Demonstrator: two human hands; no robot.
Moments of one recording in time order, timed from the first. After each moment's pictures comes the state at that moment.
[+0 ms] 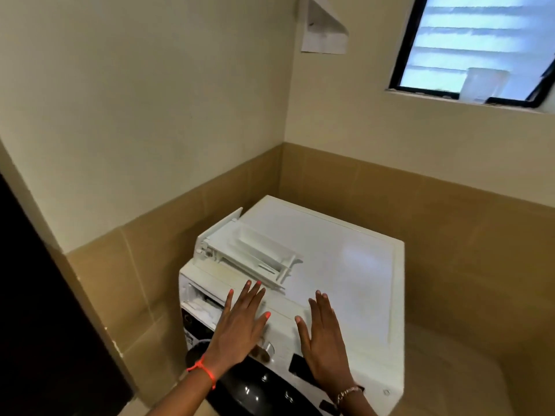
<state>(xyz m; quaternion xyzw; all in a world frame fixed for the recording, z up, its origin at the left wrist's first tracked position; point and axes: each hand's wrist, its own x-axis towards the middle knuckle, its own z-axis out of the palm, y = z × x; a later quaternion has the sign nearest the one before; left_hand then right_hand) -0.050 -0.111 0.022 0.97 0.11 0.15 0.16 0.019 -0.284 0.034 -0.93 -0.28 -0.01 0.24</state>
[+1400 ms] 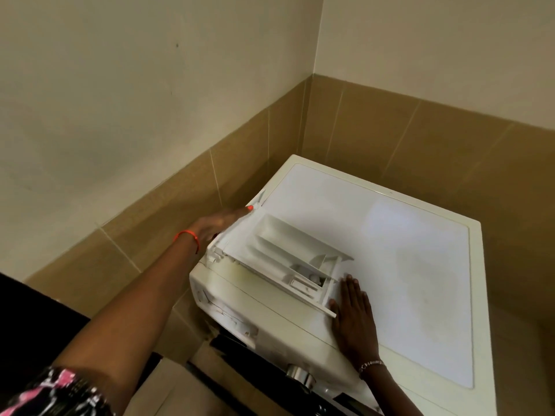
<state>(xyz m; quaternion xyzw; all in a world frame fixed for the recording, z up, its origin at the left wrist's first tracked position) 0.123 0.121 0.074 0.75 0.31 -0.15 0.57 0.144 -0.199 -0.060 -0.95 -0.25 0.01 0.16</state>
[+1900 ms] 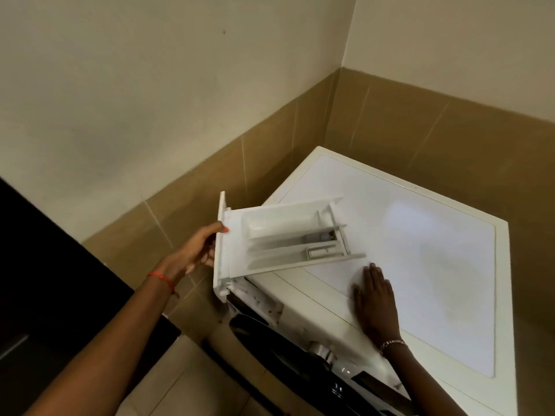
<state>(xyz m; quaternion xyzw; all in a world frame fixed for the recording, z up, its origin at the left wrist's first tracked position) -0.008 0.138 0.049 0.61 0.36 -0.03 0.71 0.146 -0.196 -0.063 -0.95 -0.26 -0.01 0.15</state>
